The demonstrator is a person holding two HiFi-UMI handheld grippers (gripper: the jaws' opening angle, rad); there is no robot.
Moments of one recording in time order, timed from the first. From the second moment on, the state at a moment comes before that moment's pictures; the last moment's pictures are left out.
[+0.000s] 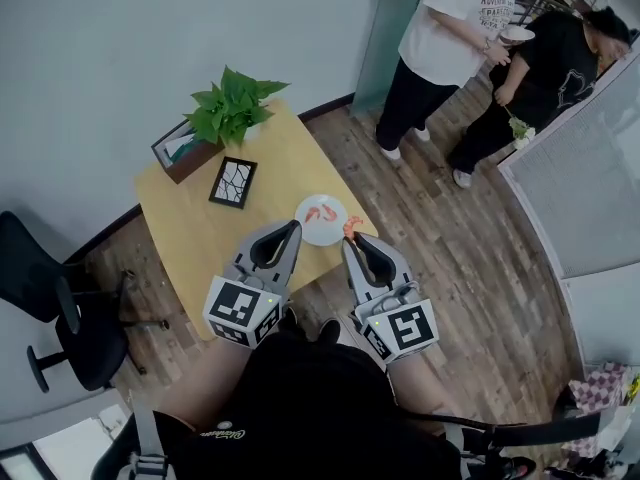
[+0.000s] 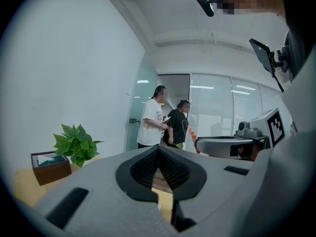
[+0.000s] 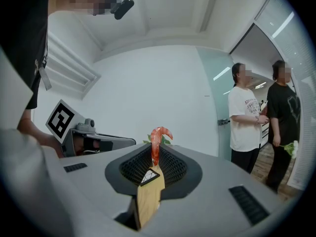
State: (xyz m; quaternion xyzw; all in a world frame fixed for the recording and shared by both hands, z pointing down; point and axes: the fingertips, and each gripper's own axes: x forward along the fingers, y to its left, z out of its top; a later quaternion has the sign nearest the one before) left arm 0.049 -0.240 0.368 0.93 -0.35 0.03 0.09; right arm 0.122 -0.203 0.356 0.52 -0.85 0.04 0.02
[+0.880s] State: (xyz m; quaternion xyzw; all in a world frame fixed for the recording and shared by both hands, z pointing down) left arm 0.062 -0.258 0.468 0.92 -0.35 0.09 0.18; right arm 0.120 -0.223 0.451 0.50 -0.85 0.14 0.08
